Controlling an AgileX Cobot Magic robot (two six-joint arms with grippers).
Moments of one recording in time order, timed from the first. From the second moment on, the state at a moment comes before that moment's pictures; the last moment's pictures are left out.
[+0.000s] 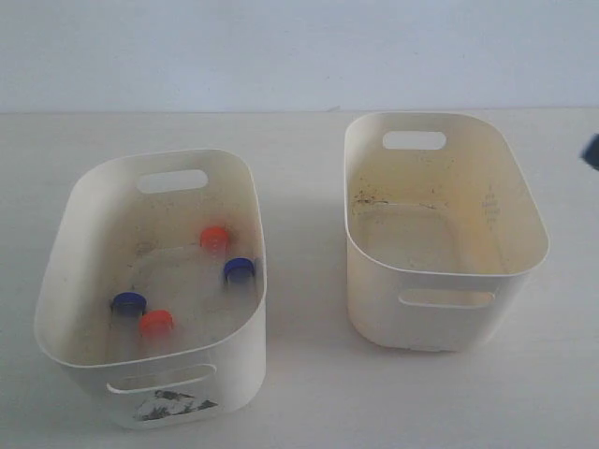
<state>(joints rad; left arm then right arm) -0.02 0.01 0.00 0.13 0.27 -0.02 0.08 0.73 -0.41 0.55 0.13 0.14</state>
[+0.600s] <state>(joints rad) -0.02 0.01 0.00 0.13 0.27 -0.02 -0.27 0.05 0.00 0.36 0.35 -0.02</state>
